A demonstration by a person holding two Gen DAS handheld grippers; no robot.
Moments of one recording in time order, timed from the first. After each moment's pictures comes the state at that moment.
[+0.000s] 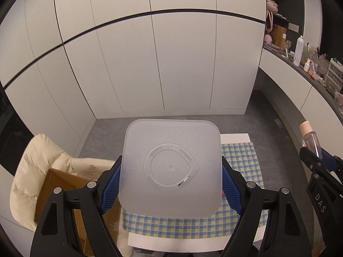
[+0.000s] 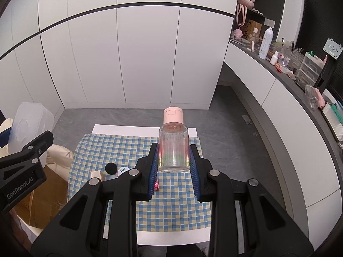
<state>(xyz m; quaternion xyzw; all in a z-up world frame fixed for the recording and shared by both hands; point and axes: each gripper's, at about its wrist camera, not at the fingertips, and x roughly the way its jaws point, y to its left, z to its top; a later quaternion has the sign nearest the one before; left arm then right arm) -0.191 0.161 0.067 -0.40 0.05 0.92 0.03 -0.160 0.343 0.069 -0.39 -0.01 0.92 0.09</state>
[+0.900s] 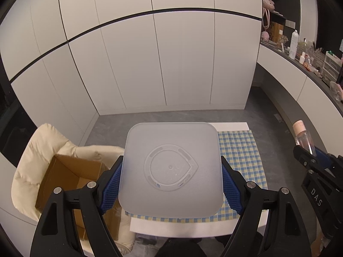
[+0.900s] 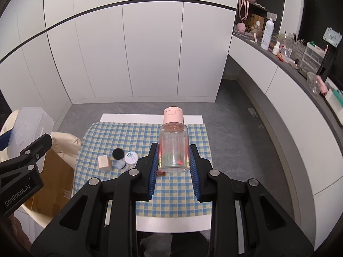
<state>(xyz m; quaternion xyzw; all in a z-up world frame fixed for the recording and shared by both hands) -0.115 0.152 0.053 -0.39 0.06 0.92 0.03 -0.100 0.336 0.042 -0.40 0.02 0.92 0.07</state>
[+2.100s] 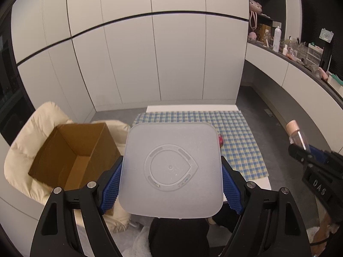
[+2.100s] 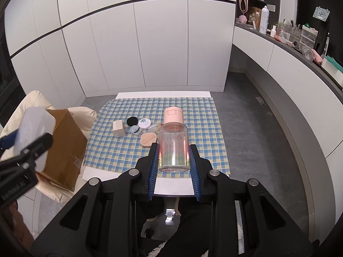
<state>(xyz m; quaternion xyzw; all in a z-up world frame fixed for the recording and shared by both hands) 0.044 0.104 -0.017 -0.37 0.05 0.93 0.05 0.050 0.321 -0.023 -0.39 0.03 0.92 0.03</state>
